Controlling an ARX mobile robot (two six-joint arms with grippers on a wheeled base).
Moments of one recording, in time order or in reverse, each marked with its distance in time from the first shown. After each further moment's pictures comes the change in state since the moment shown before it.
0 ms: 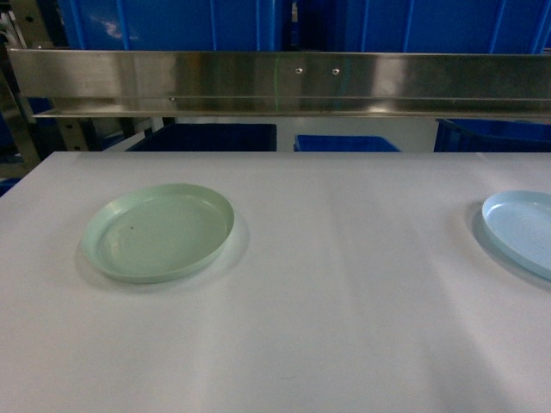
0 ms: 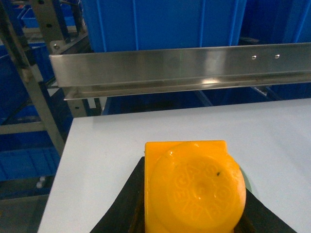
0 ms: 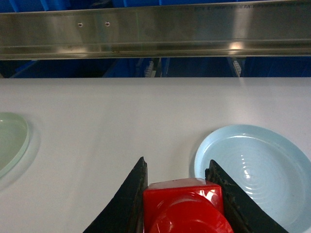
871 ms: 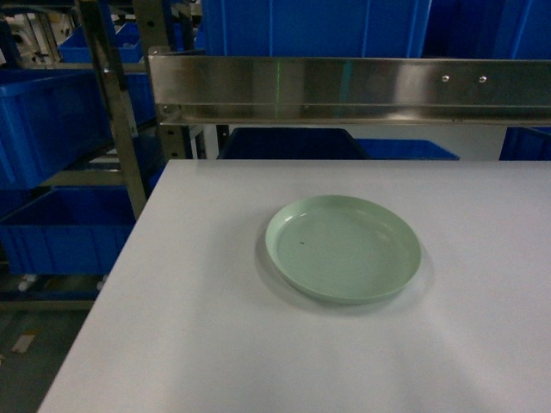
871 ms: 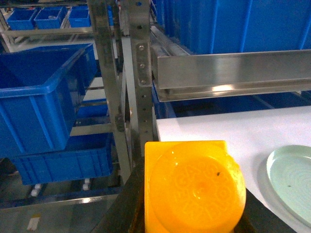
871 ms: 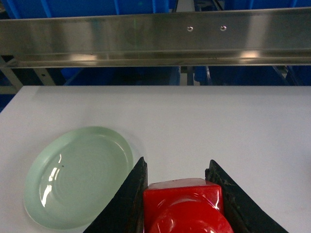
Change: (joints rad) left arm 0.000 0.001 0.001 0.002 0.001 0.000; right arm 0.000 -0.001 0.000 0.000 0.002 0.000
